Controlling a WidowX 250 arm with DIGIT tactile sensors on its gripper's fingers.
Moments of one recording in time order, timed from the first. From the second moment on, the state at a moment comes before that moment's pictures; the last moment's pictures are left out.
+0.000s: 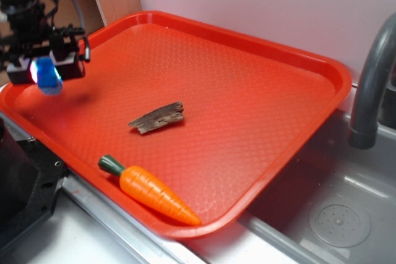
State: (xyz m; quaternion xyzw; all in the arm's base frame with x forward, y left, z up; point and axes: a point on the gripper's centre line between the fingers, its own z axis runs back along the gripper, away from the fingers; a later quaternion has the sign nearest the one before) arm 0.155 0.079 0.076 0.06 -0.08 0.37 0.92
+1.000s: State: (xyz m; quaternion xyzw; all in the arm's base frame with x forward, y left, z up) arm 0.216 -0.003 0.176 0.04 -0.06 0.07 0.99
